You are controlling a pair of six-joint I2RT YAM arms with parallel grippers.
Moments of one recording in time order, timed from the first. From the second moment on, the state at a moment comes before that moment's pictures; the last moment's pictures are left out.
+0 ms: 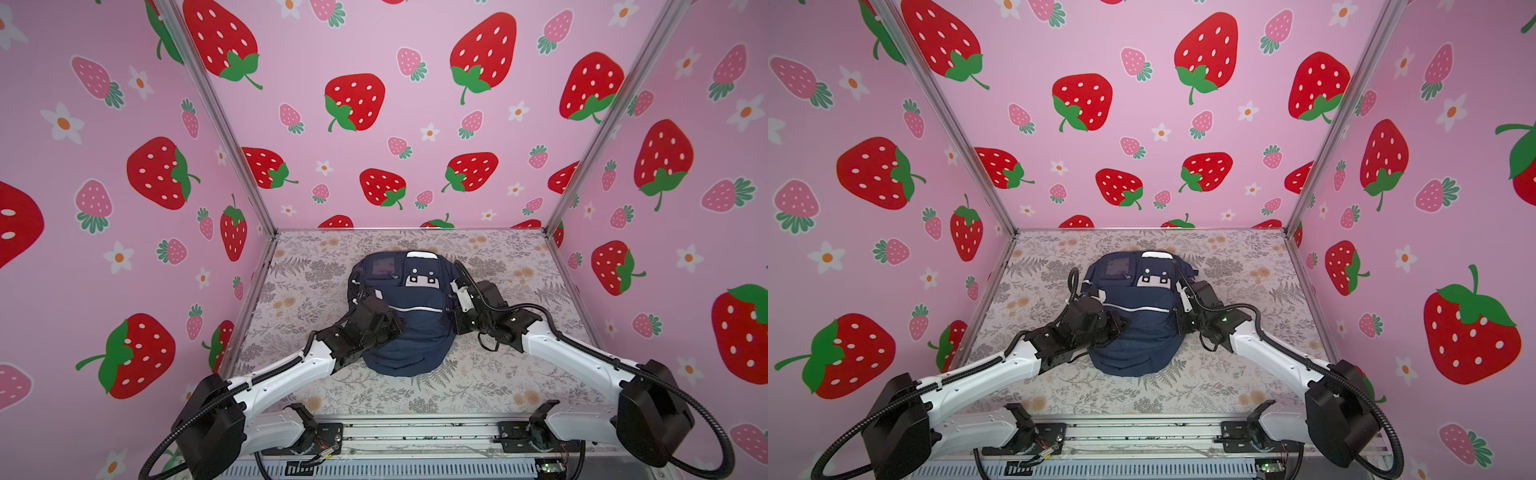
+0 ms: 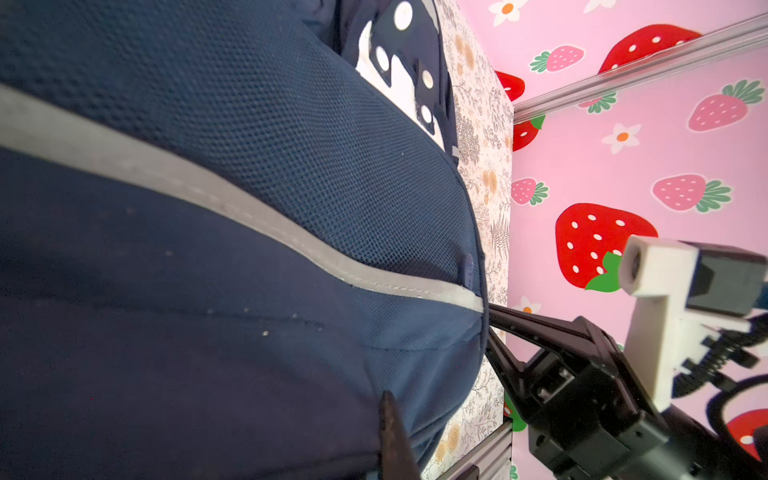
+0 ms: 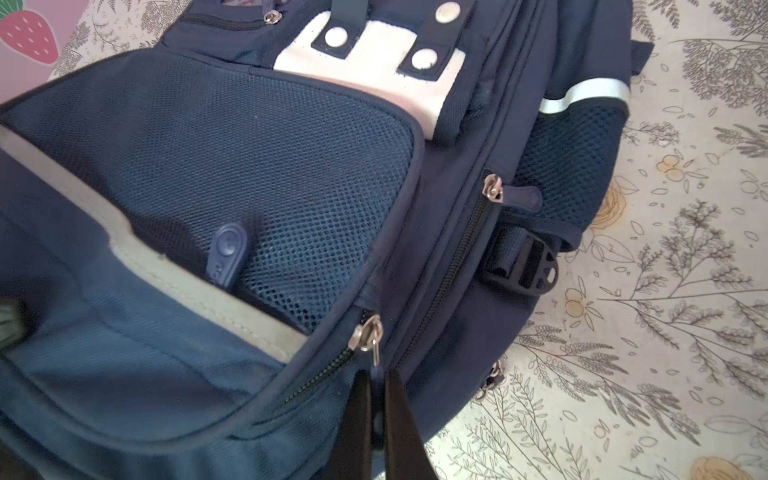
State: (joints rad) left arm -0.76 1.21 0.71 -0.14 0.03 -1.11; right arm 0.70 1.29 0.81 -0.33 -0.05 0.30
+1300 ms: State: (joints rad) left arm -0.35 1.08 0.67 -0.17 -0.68 -0.19; right arm 0.37 1.13 0.38 0.27 0.89 0.21
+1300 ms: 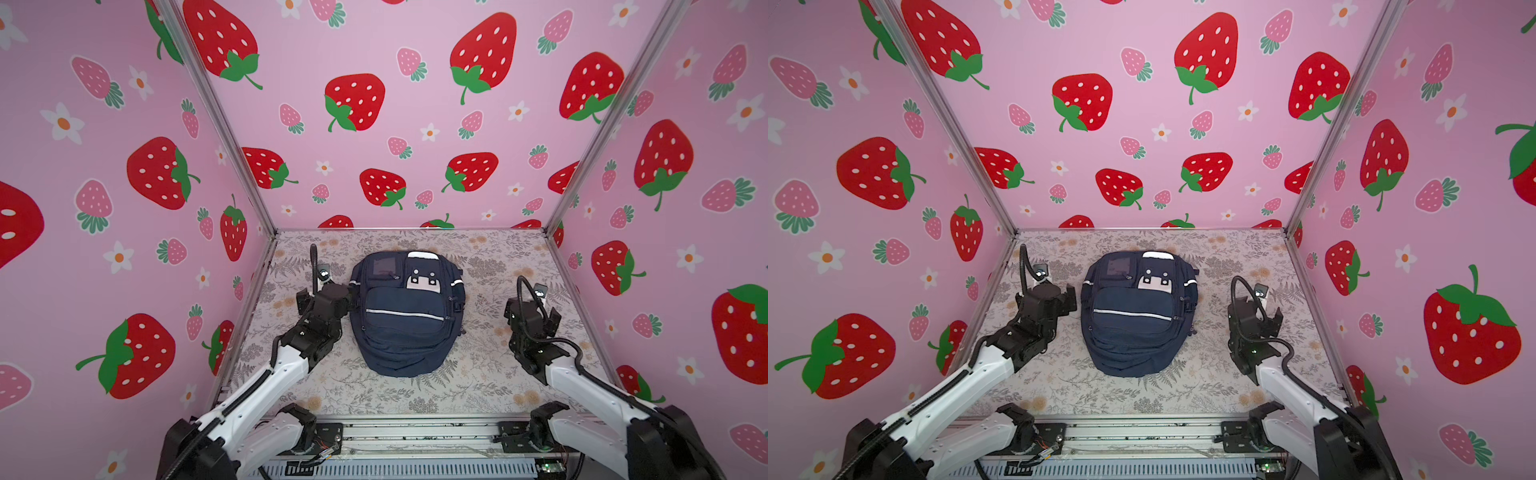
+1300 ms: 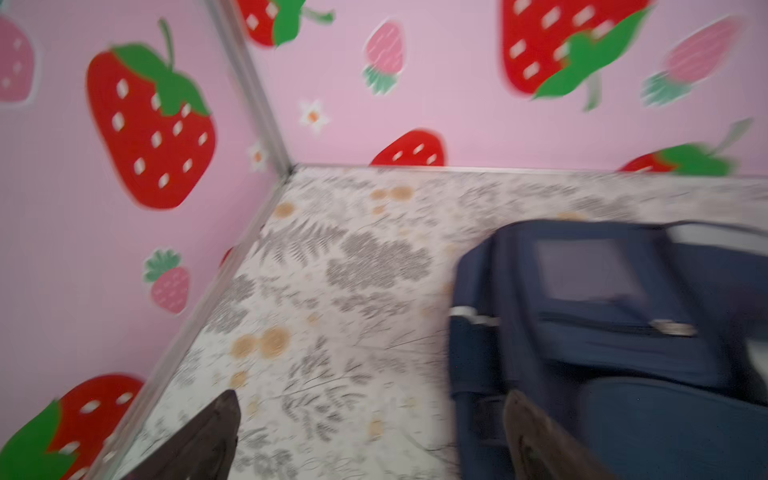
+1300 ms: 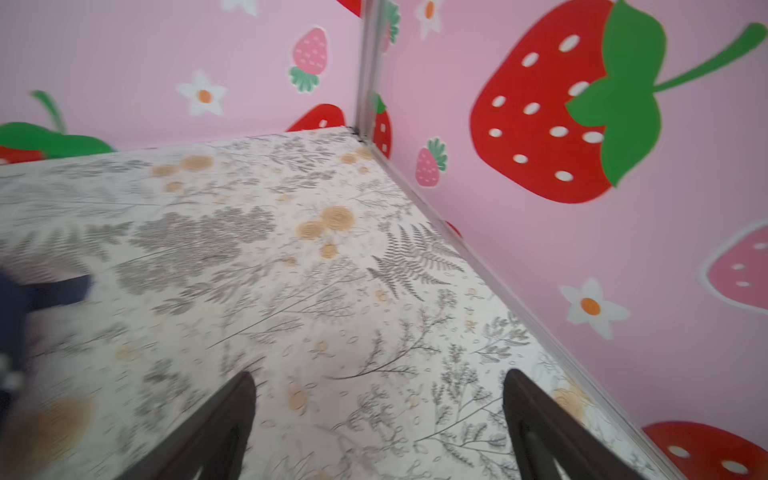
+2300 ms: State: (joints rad) left arm 0.02 1.54 0.45 0.56 -0.07 -0.07; right arm 0.11 1.58 0.27 1.12 0.18 -0.07
